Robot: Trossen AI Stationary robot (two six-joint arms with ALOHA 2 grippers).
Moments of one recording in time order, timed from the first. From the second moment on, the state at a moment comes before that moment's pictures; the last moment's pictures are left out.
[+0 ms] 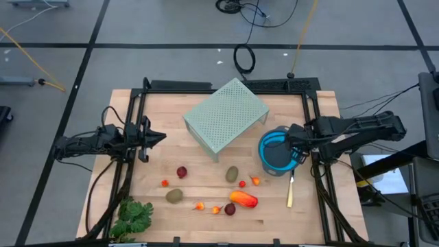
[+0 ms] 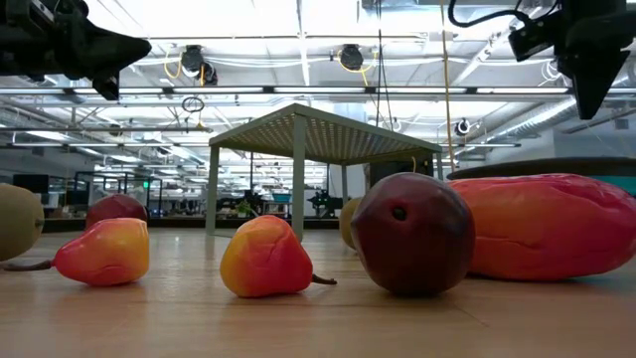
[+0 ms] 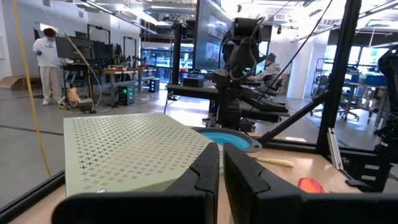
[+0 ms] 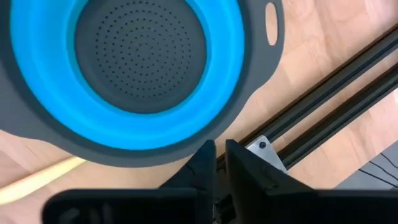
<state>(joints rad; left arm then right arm) 0.00 0.01 0.12 0.03 -0.09 -0.06 0.10 1.09 1.04 -1.58 0.21 0.70</state>
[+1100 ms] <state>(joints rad) 0.00 0.01 0.12 0.03 -0.10 -0.06 -0.10 1.08 1.03 -1.56 0.12 0.86</state>
